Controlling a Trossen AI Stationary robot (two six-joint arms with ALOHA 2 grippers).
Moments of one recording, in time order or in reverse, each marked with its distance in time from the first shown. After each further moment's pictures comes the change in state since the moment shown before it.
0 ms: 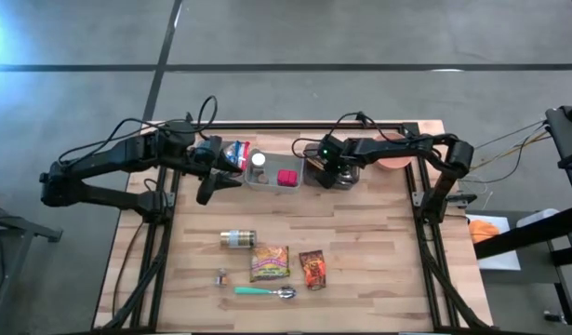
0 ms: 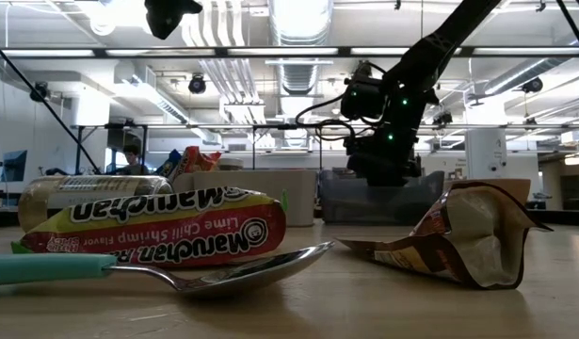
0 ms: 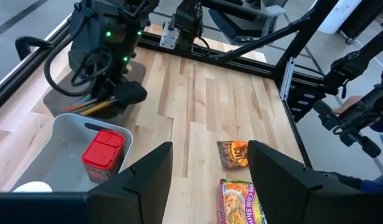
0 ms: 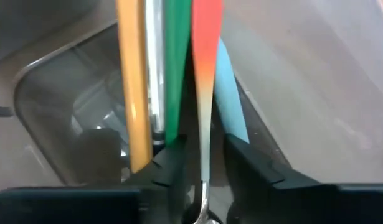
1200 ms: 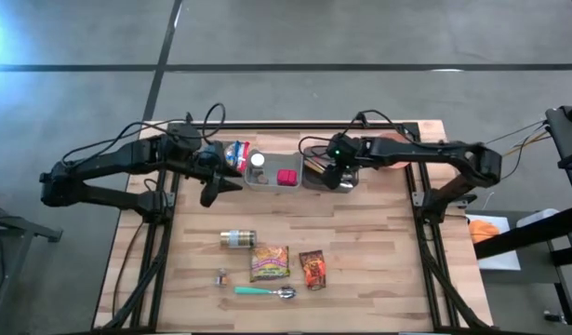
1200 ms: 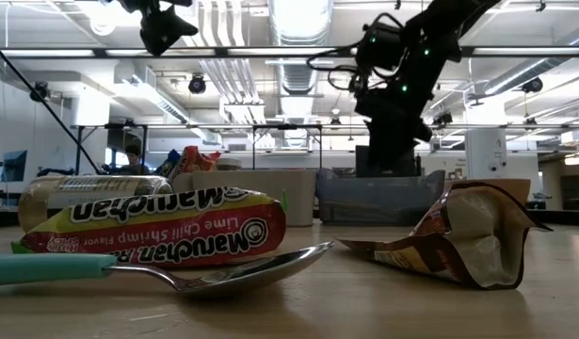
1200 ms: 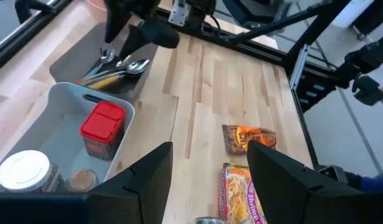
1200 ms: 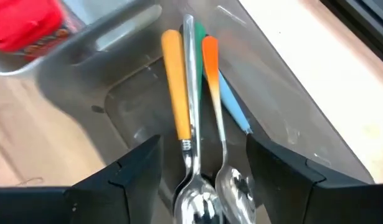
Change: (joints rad) left arm 0.000 0.000 -0.065 -0.006 -0.016 -0.050; right arm 0.080 -0.248 0.002 -0.134 -0.001 0.107
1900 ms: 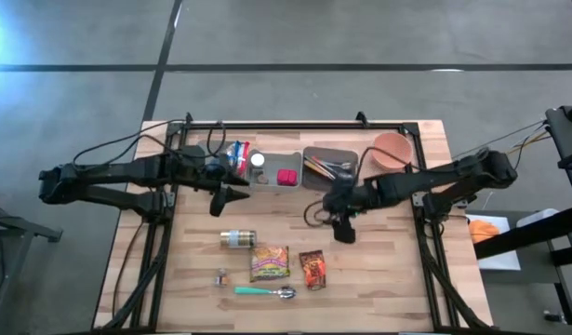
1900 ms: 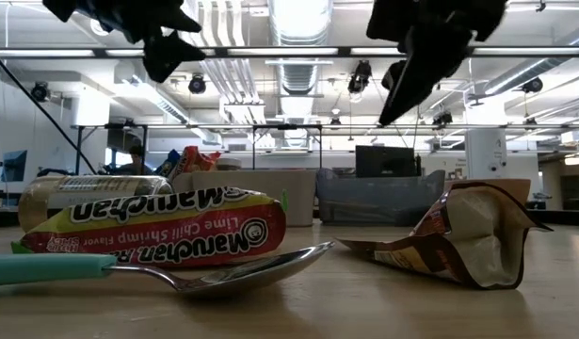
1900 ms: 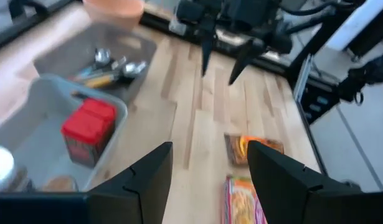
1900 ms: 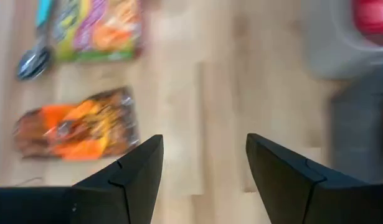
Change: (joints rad) left arm -0.086 -0.048 -0.268 0.332 -0.086 -0.090; right arm 0.472 -0.095 0.000 0.009 -0.127 -0.139
